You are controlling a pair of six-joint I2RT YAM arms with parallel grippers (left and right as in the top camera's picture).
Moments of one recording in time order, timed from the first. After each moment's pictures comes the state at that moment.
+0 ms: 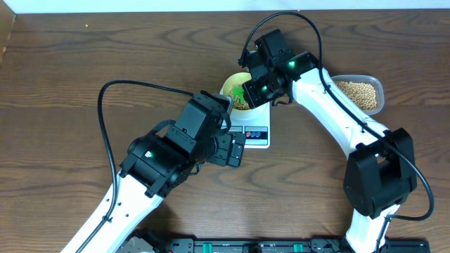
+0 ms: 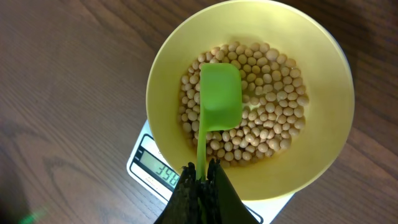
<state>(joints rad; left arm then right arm) -0.64 1.19 1.21 -0.99 0.04 -0.33 0.48 1.97 1.64 -0.84 -0.32 0.05</state>
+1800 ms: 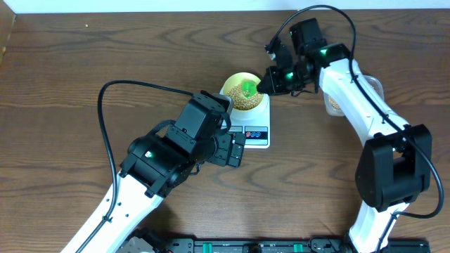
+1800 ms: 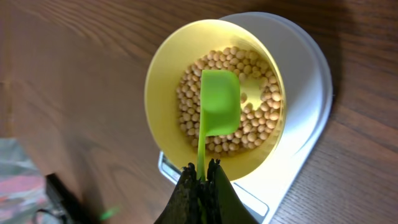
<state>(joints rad) -0.64 1.19 1.21 -0.99 0.04 -0.33 0.30 1.97 1.63 -0.84 -0.58 0.14</state>
